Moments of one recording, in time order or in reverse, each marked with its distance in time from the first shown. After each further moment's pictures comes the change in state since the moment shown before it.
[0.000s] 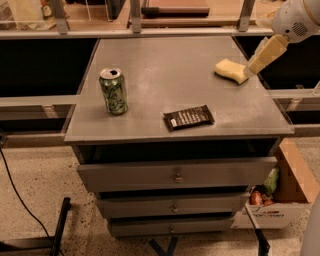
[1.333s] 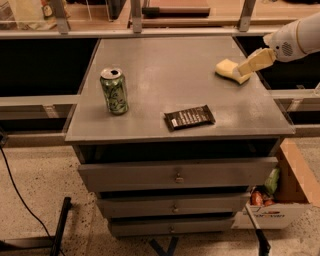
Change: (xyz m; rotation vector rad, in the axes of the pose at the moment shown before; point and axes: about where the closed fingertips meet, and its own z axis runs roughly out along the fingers) arm 0.042 -0.041 0.046 0.139 -0.158 0.332
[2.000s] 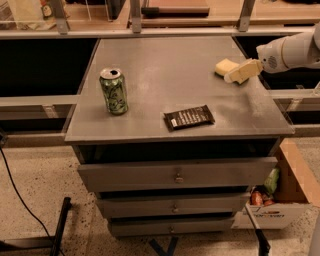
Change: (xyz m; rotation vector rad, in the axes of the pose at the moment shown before) arm 0.022 -0.021 0.051 0.041 -0.066 0.061
